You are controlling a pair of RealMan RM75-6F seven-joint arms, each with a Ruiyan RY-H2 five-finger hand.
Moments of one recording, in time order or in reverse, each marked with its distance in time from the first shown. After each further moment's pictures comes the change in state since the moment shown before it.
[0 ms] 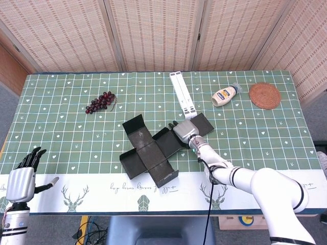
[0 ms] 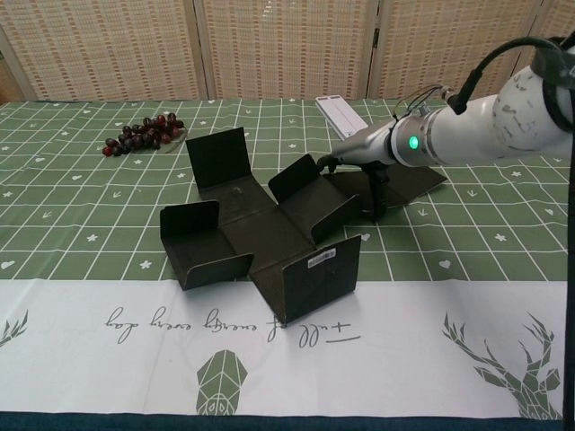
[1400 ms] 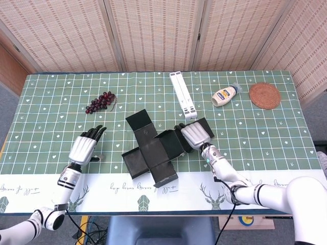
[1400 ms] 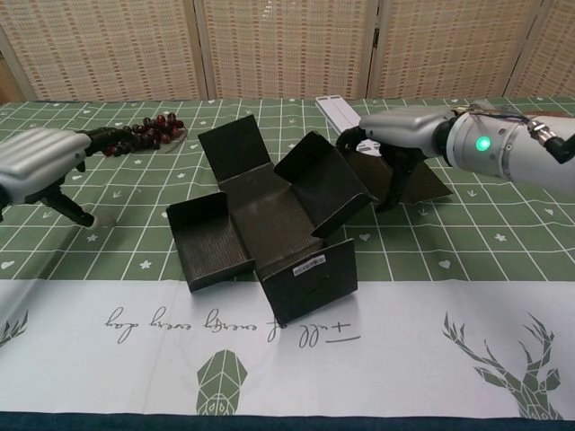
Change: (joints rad) left arm -0.429 -0.391 -0.061 0.586 0.068 -0.342 -0.011; right arm -0.283 0.104 0.103 -0.272 -0.399 0.332 0.277
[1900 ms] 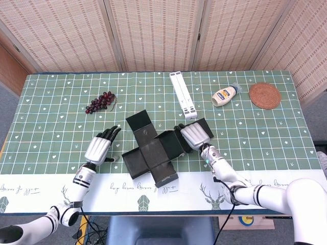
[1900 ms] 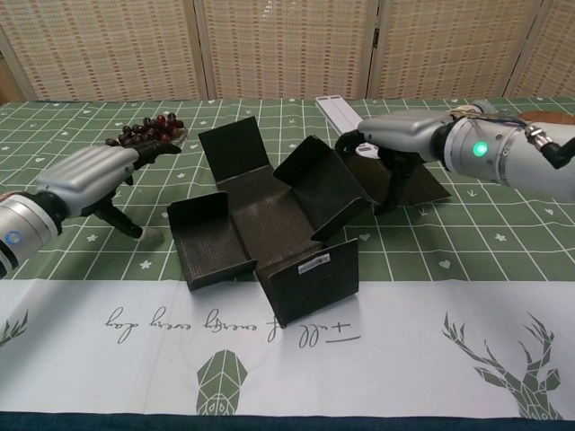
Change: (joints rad) left arm -0.068 -0.136 0.000 0.100 -0.019 -0.026 -0.094; right arm -0.022 -0.022 0.026 0.027 -0.027 -0.022 -0.010
